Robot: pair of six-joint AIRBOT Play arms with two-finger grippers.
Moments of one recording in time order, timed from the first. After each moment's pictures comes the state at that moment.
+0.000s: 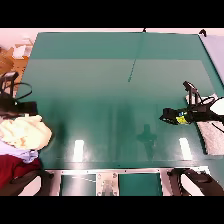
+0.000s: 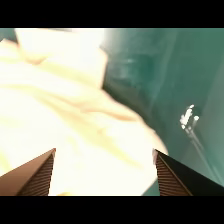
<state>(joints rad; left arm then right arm) 0.16 -1.01 0.95 1.66 -1.35 -1.64 -0.06 -0.85 0.71 -1.14 1.19 1.59</state>
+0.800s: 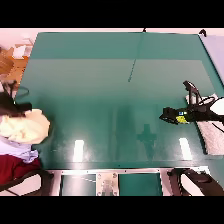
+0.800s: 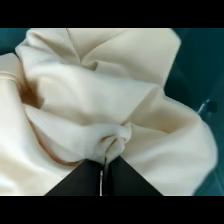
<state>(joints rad) 0.26 -1.28 1.14 1.65 -1.33 -1.58 -0.06 -0.85 0.71 -1.14 1.18 1.59</state>
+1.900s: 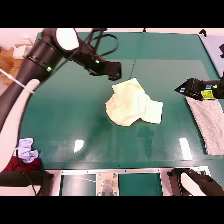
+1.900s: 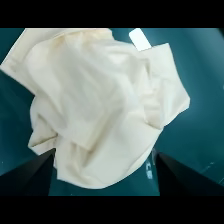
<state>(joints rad) -0.49 -1.54 1.81 1.17 -1.27 -1.56 -0.18 -0.90 1.09 -1.14 1.29 1.59</state>
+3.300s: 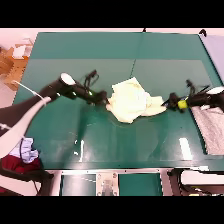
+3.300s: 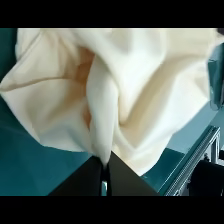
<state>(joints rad) -0.31 -1.62 1.30 0.62 -1.08 -1.24 -0.40 -1.46 1.05 -0.81 1.21 1.27</state>
